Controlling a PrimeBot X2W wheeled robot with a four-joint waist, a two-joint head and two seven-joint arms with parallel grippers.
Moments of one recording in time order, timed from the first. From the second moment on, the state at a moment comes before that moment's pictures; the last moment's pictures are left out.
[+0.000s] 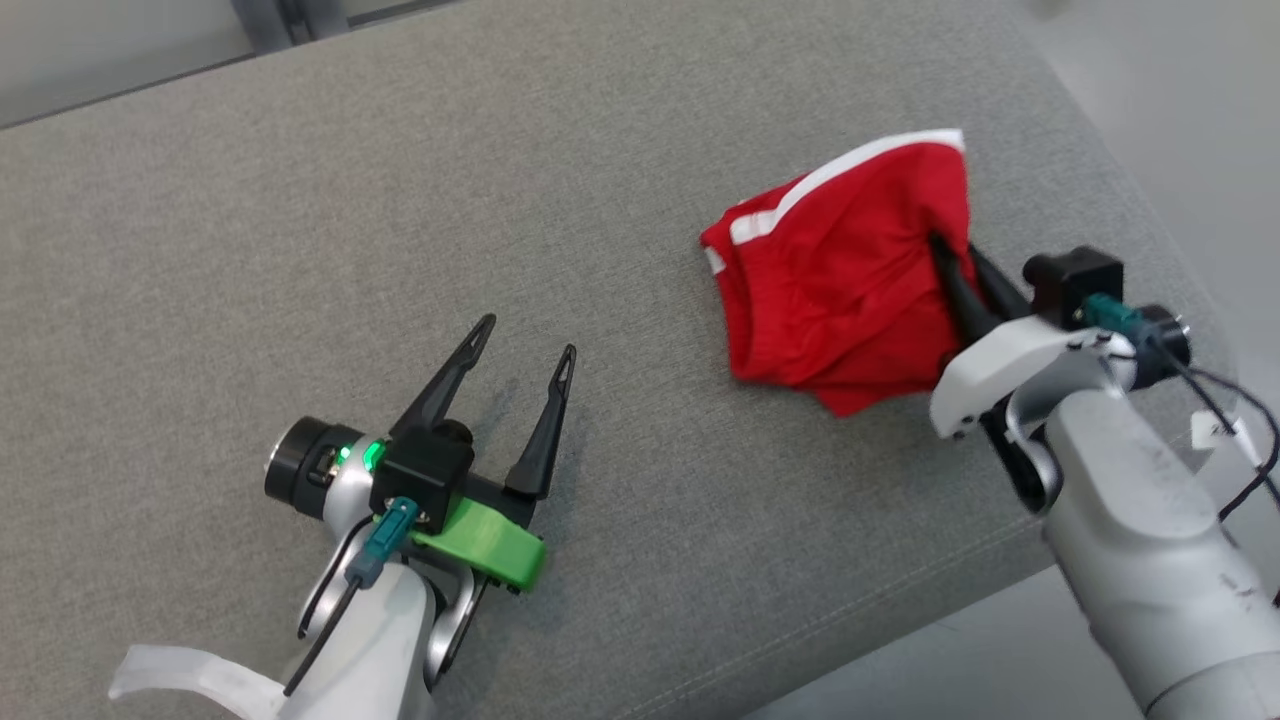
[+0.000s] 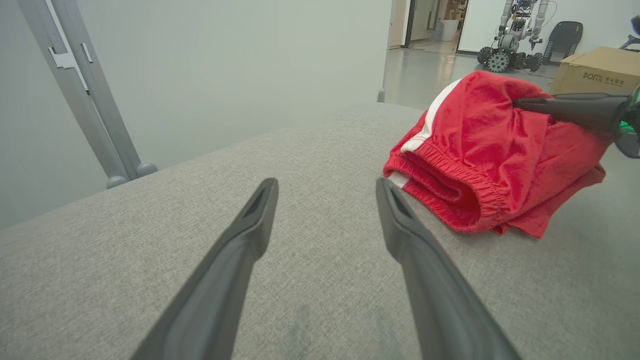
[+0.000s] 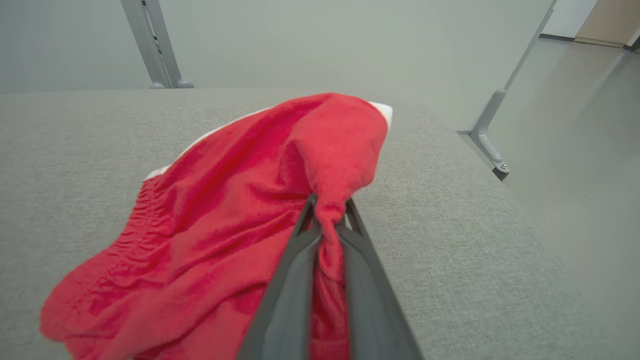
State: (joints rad) left arm -0.31 0.06 -0.32 0.29 -0.05 -0.12 -0.26; right arm -0.62 -0.15 0.22 0.73 0.23 0.13 -0.26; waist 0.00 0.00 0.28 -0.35
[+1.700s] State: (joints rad) left arm -0.24 0.06 -0.15 0.27 -0.07 -0.06 -0.26; right arm -0.56 -0.13 -0.01 0.64 0.02 0.13 -0.26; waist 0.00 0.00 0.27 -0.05
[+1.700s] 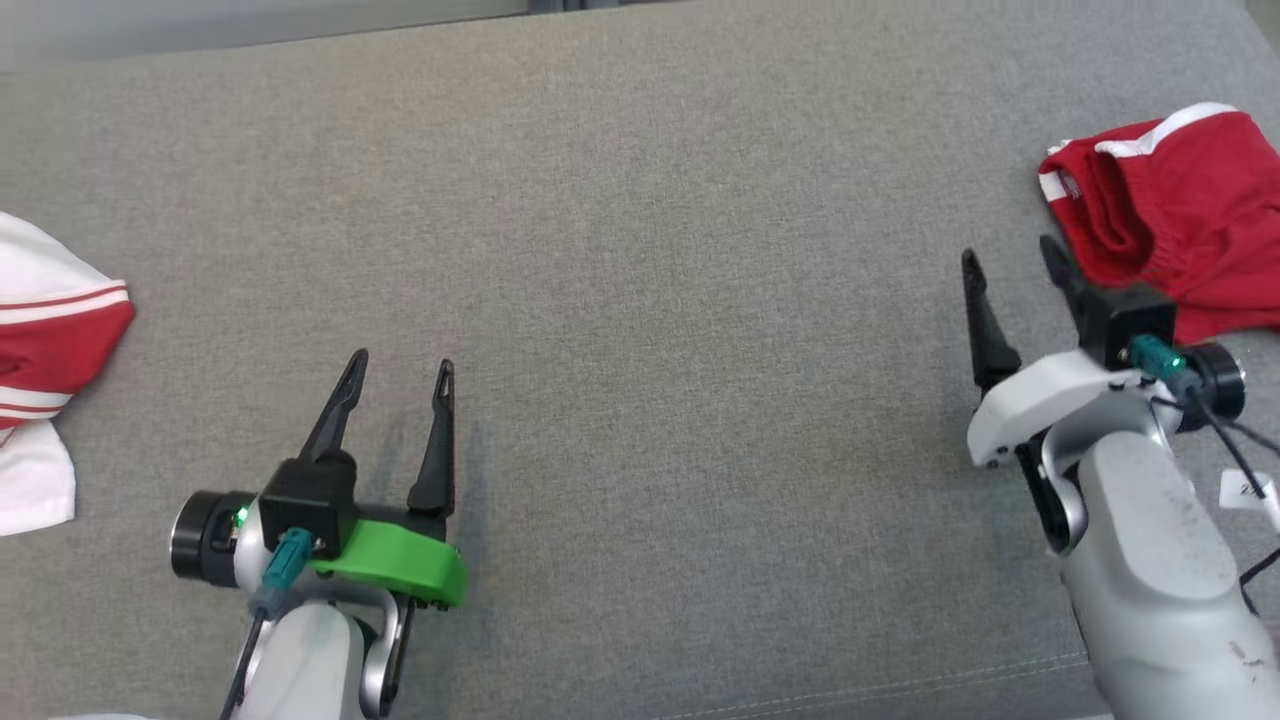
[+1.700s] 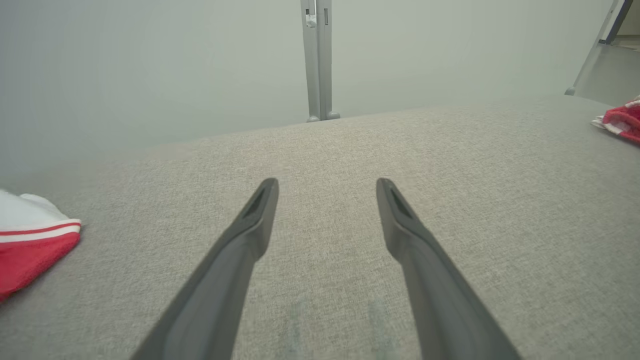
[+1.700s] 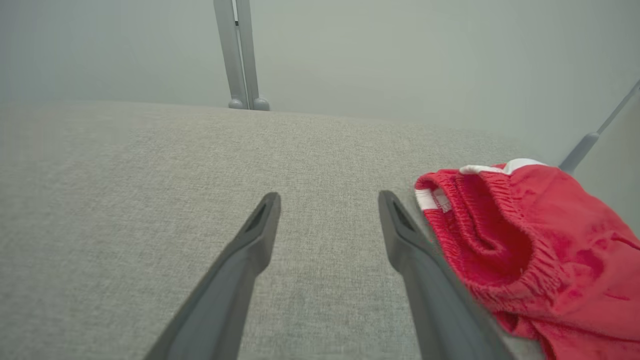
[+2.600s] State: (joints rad) left arm -0.07 0.05 -0.01 0.40 -0.10 -0.02 -0.26; right arm -0.22 -0.05 0.00 0.46 0.11 0.13 -0.26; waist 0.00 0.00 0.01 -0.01
